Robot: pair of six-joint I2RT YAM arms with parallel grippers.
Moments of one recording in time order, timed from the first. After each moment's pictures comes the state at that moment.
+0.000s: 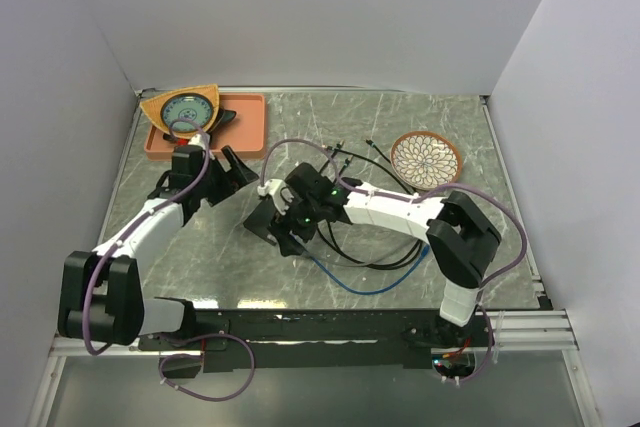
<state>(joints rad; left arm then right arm) -0.15 1.29 0.75 -0.10 0.25 -0.70 0.91 1.78 1.26 -0.43 -0.41 -0.09</state>
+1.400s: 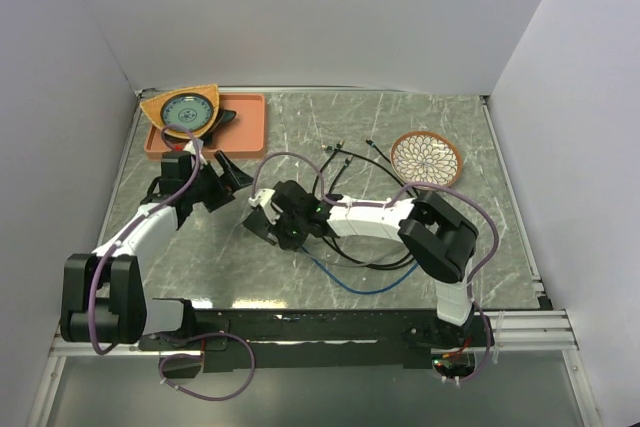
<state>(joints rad) -0.05 1.30 0.69 -0.06 0.44 -0.72 1.00 1.91 1.23 -0.25 -0.17 -0.02</state>
